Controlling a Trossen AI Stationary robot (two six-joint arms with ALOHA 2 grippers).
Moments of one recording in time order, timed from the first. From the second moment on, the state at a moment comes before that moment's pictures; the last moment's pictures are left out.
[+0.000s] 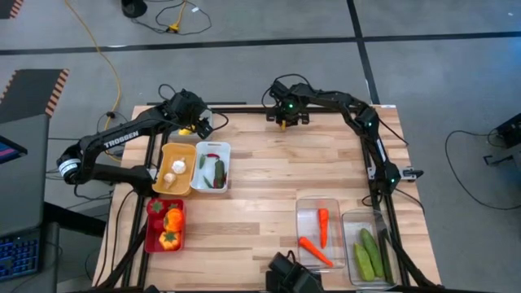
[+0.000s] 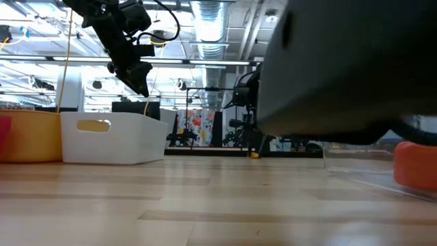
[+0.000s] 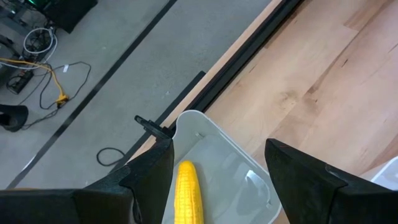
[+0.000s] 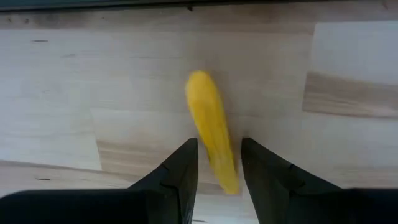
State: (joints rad) left arm 0.70 1.18 0.92 -0.55 -0.32 0.13; right arm -0.68 2.30 1.76 -0.85 -0.11 0.90
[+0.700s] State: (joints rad) left arm 0.70 1.18 0.92 -0.55 -0.32 0.14; right arm -0.66 2.32 1.91 -1.02 -0.17 0.69
